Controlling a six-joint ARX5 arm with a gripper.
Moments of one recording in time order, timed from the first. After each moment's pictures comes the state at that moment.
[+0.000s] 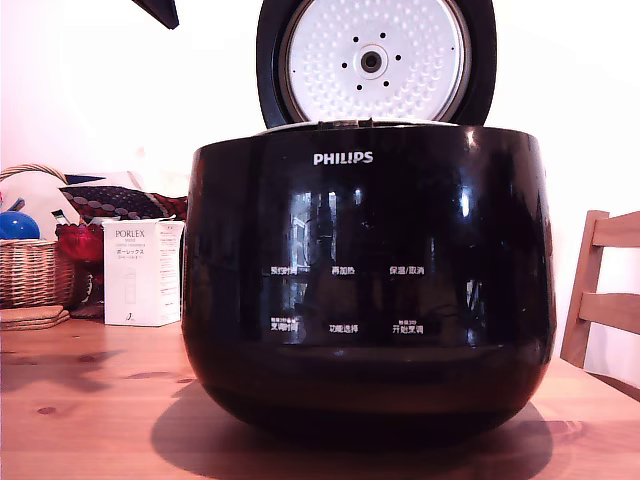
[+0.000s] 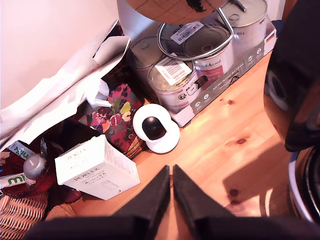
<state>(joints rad) -0.40 1.54 1.76 -0.82 -0.02 0.35</state>
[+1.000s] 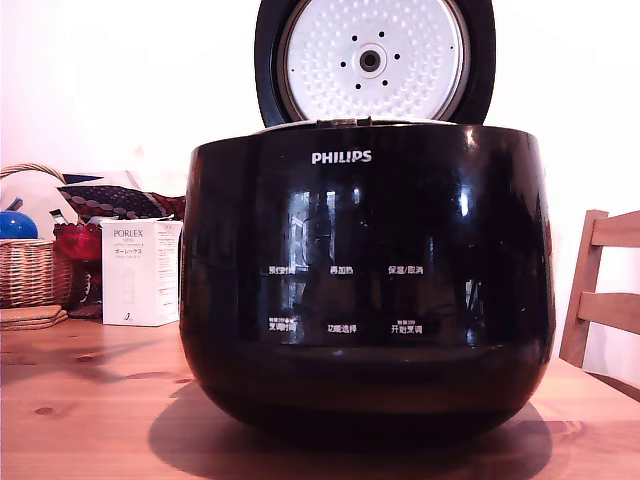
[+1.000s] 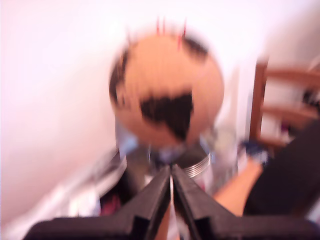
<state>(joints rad) -0.37 1.58 1.93 -0.55 0.27 0.24</state>
